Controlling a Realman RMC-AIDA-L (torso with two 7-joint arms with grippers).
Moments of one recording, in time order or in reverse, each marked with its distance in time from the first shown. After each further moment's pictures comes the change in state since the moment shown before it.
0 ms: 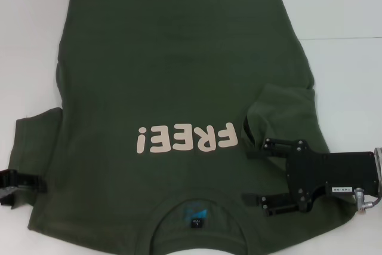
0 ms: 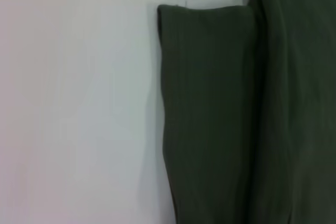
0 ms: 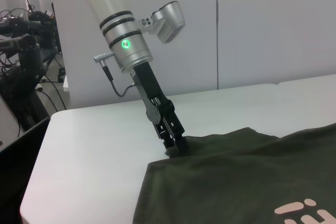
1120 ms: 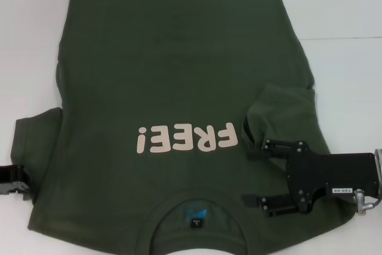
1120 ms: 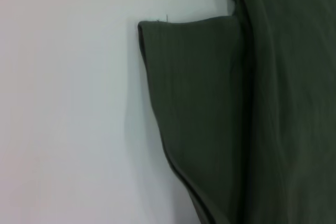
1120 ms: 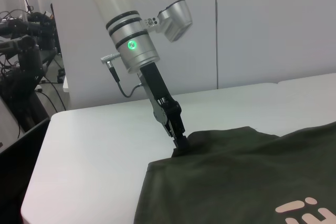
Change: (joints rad) left arm -0.023 0.001 0.035 -0.025 0.009 -0.037 0.009; right arm -0.004 0.001 0.000 0.000 0.000 0.000 0.004
